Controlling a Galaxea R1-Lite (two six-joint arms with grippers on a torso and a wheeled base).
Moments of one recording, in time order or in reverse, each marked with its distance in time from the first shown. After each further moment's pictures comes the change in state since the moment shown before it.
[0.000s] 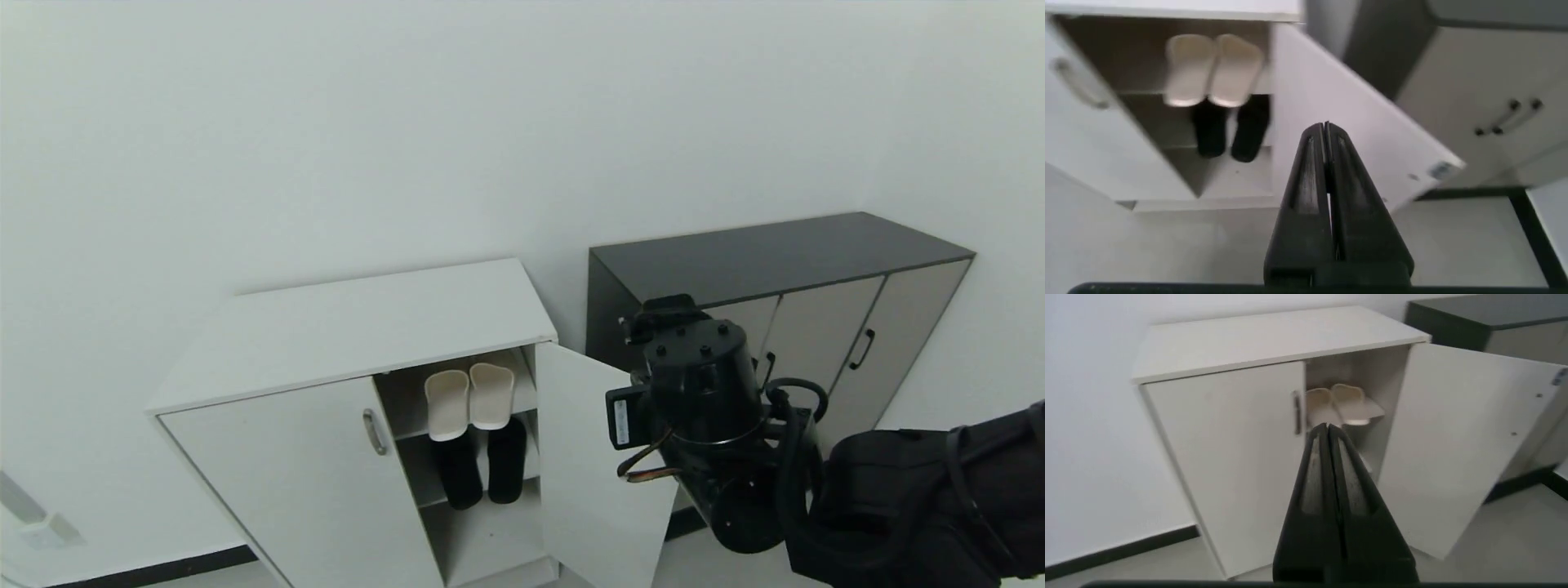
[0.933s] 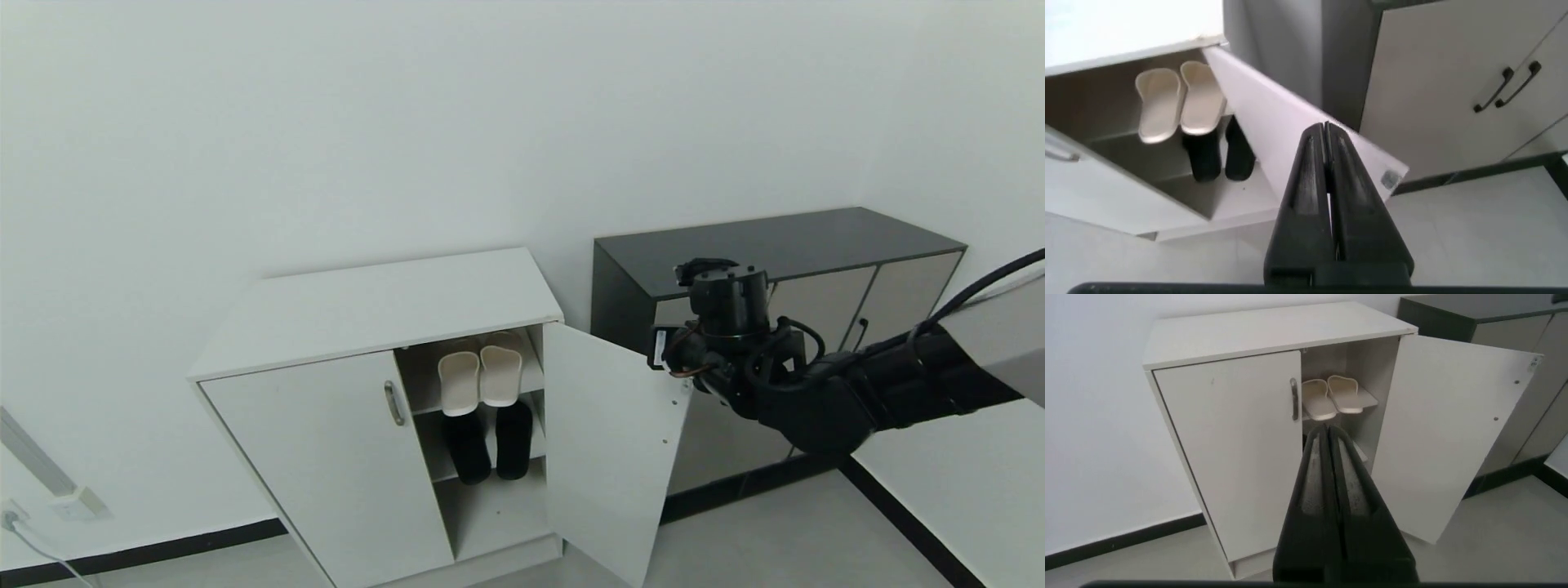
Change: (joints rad) left arm 0.000 0.000 0.000 0.000 0.000 0.000; right arm -0.338 0.172 -0.191 -0.026 0.274 0.040
